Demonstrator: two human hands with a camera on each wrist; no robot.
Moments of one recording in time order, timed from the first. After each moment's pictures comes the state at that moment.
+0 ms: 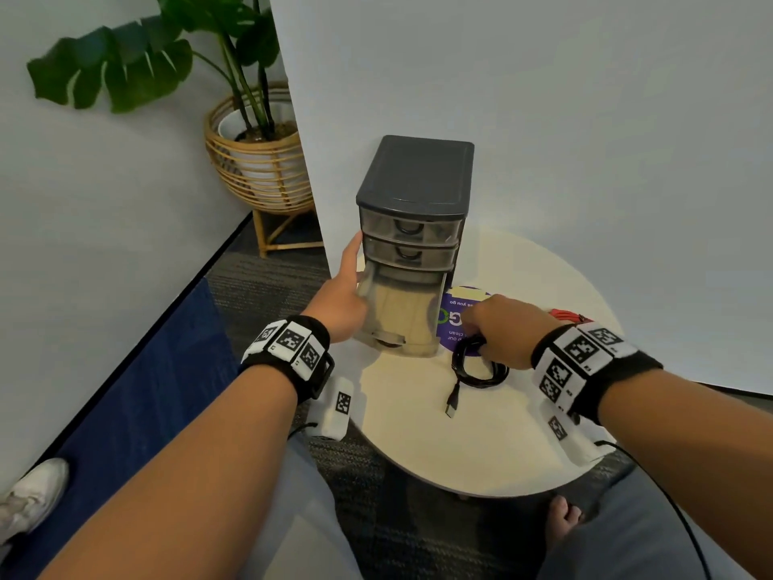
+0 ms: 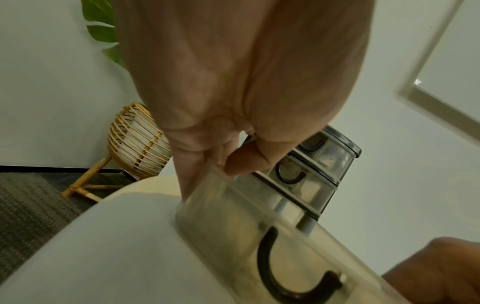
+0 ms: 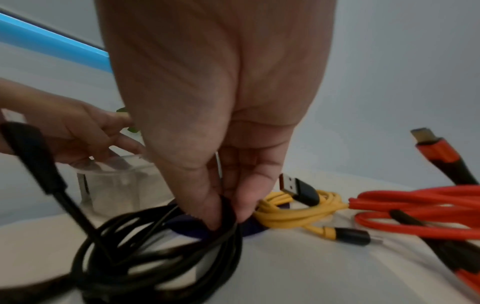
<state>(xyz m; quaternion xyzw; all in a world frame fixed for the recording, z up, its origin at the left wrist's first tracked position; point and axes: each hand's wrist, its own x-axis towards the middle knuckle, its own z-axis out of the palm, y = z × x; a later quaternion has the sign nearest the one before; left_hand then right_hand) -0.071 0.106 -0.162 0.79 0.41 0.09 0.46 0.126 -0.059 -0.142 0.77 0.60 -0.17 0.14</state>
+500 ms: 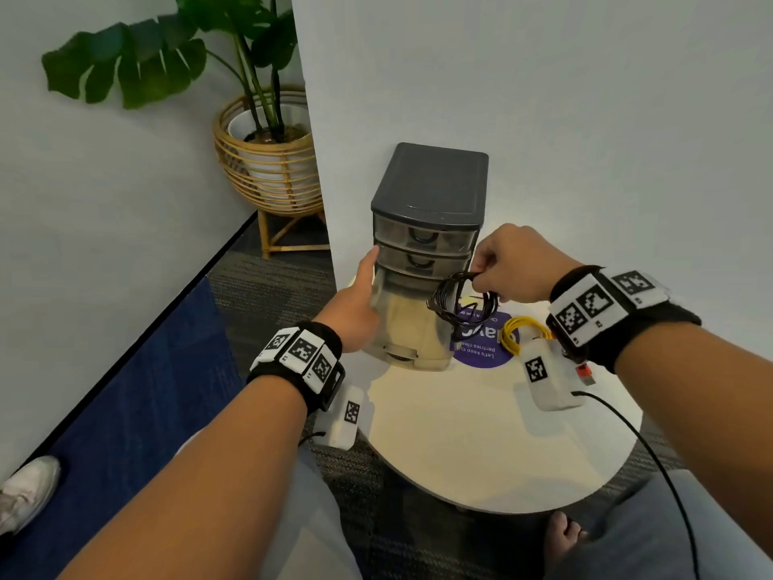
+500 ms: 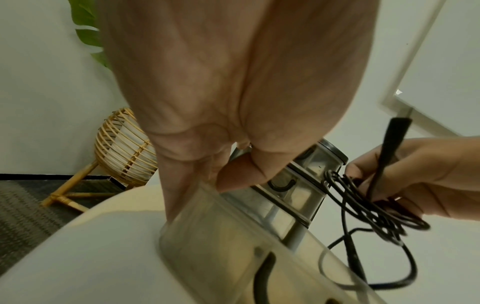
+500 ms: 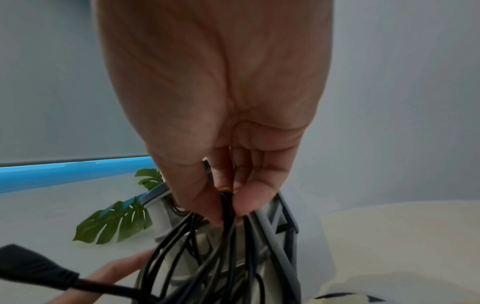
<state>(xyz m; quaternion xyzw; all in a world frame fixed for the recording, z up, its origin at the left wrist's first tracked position) -0.071 0.103 -0.159 0.80 0.40 0.04 0.45 0.131 -0.016 -0.066 0.82 0.54 -0.18 -0.11</state>
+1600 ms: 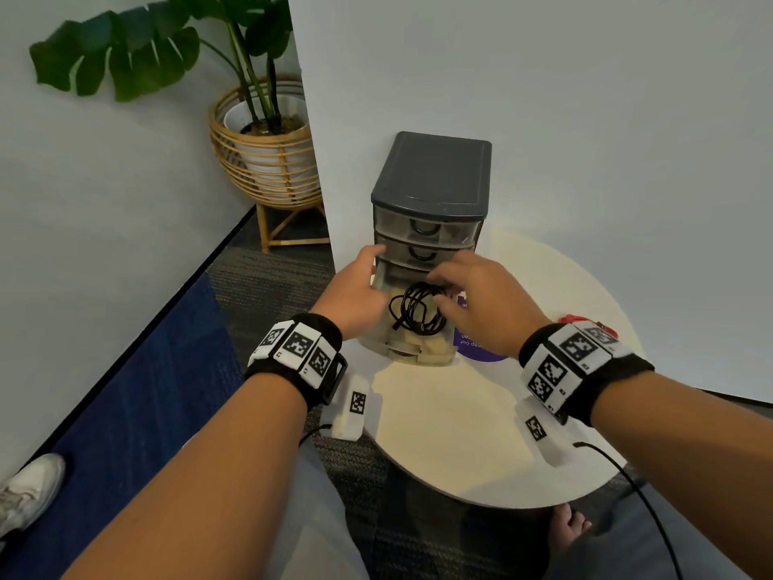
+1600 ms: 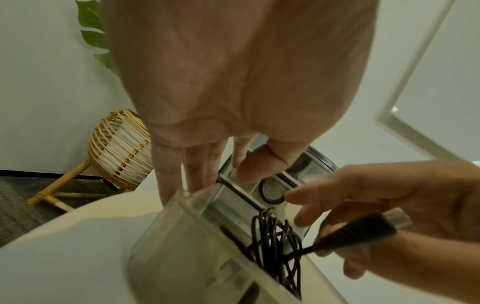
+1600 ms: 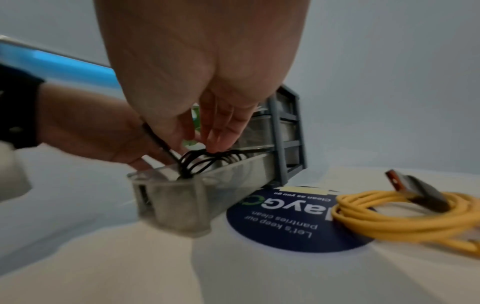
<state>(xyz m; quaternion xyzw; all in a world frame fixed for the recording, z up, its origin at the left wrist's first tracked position) -0.069 0.097 -0.138 0.78 0.41 0.10 0.46 0.099 -0.027 -0.133 0.74 0.64 -0.08 -0.20</state>
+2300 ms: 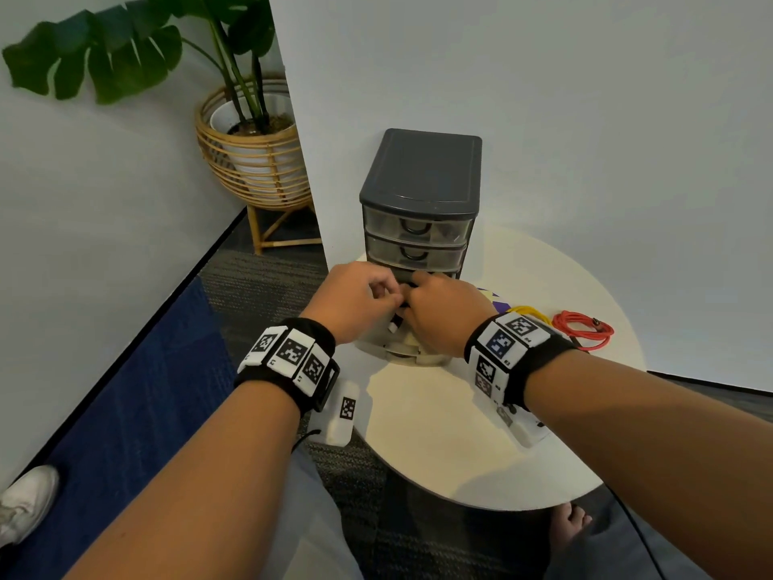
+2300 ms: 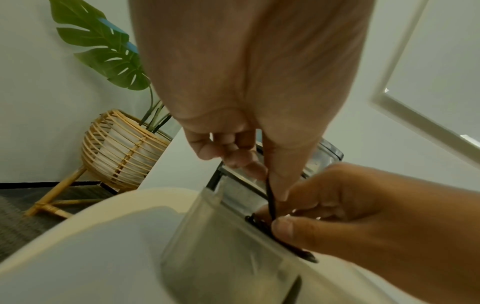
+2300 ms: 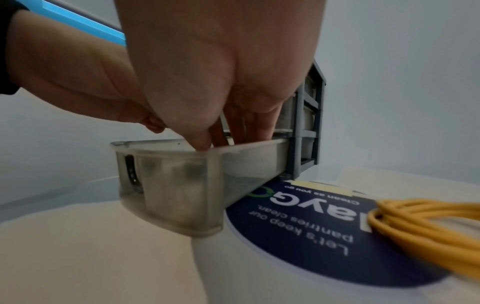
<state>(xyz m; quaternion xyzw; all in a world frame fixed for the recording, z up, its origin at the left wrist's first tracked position) -0.063 0.101 -0.145 0.87 0.32 0.13 0.35 0.077 0.008 -0.157 0.74 0.67 -0.04 0.04</state>
